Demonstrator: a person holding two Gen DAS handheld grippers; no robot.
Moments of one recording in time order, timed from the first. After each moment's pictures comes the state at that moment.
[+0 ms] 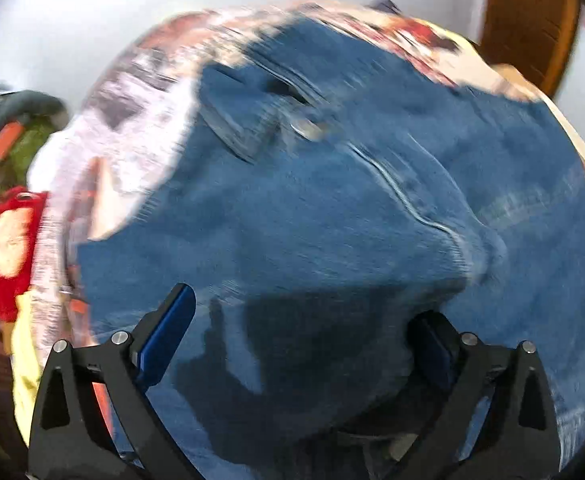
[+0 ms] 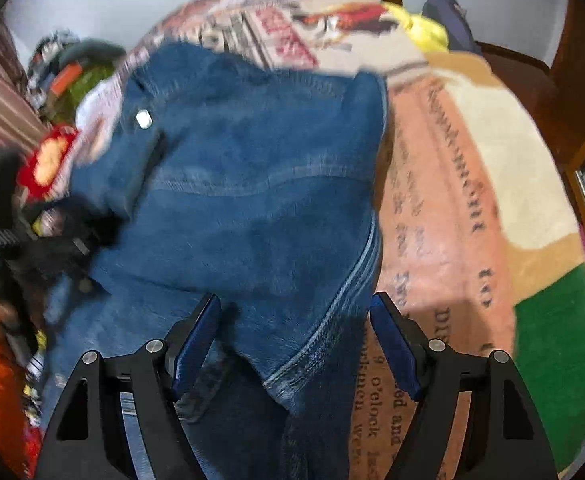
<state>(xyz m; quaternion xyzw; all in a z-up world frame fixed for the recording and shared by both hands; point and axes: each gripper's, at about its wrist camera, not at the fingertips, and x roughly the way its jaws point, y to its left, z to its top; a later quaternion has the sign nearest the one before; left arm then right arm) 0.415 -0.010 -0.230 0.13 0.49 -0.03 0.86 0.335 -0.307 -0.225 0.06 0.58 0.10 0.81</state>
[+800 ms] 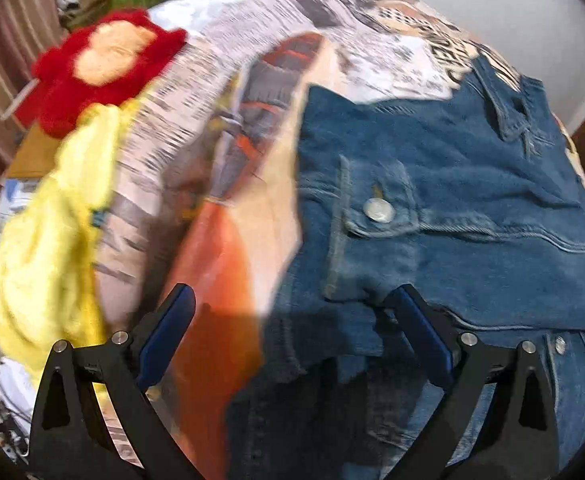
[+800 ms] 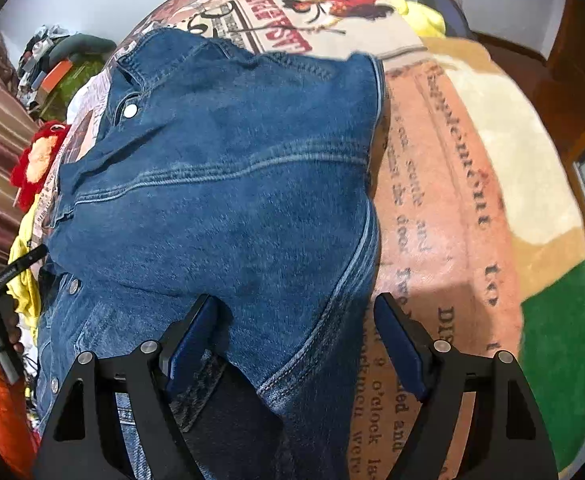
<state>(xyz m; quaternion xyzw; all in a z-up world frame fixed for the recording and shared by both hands) 0.349 0.186 -0.242 -0.08 0.53 0.10 0.84 0.340 -0.307 -0.224 0.06 0.58 0.09 0.81</state>
